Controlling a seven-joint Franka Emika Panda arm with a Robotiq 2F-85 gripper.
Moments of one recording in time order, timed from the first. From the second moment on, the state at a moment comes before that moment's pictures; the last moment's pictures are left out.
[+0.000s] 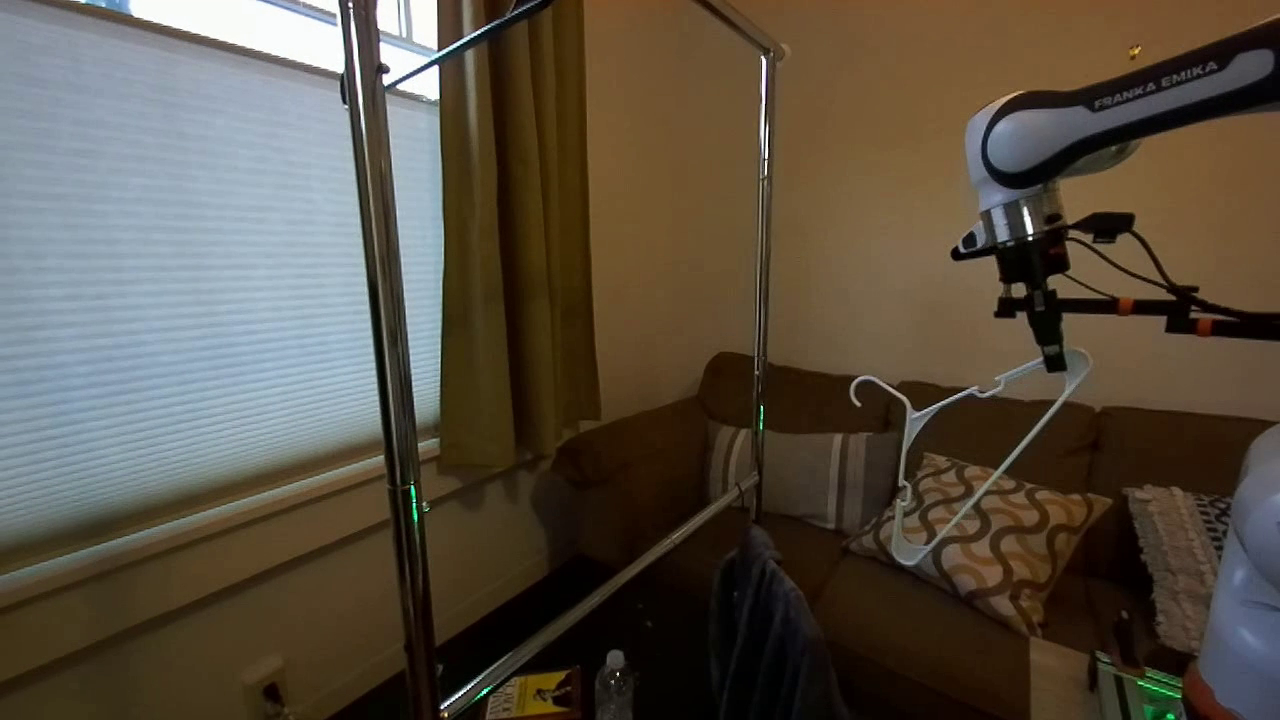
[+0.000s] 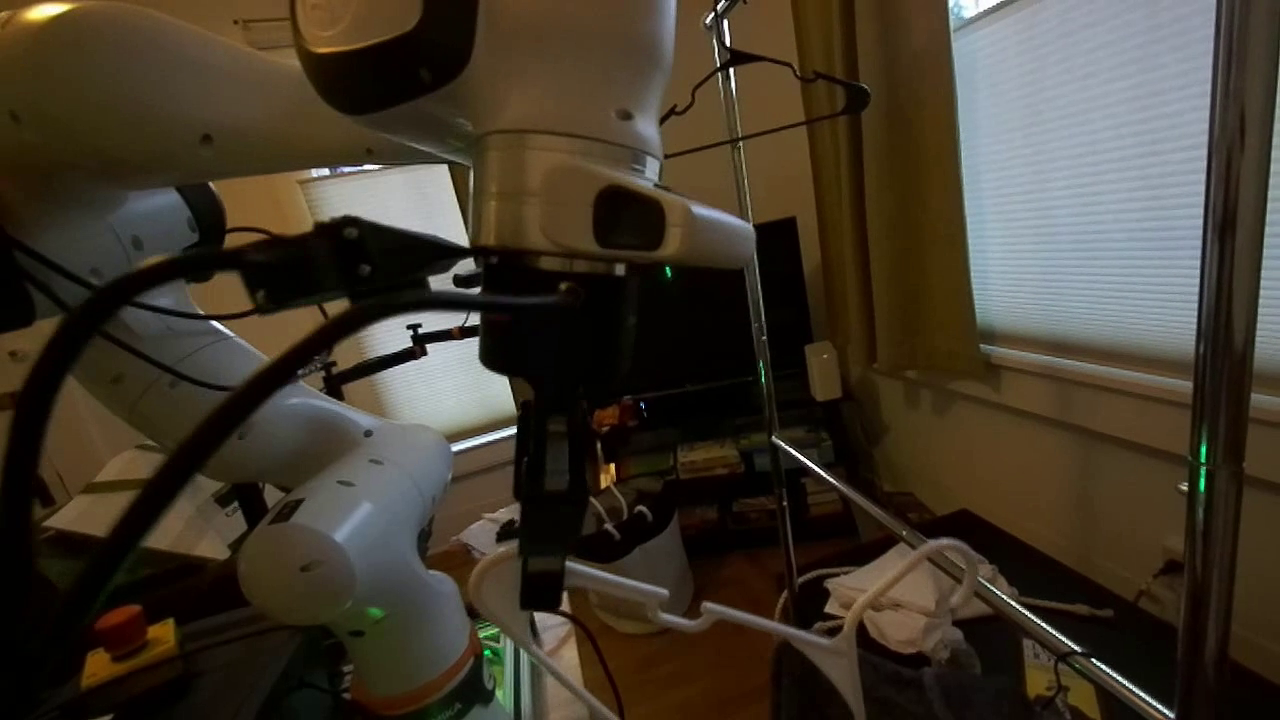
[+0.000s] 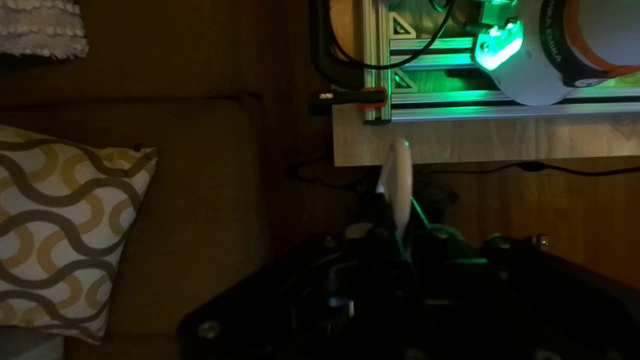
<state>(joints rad) -0.25 -0.68 -0.44 -2.33 -0.45 1.46 -0.53</state>
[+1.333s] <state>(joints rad) -0.16 -0.17 -0.31 -2.31 -0.38 1.95 -0.29</state>
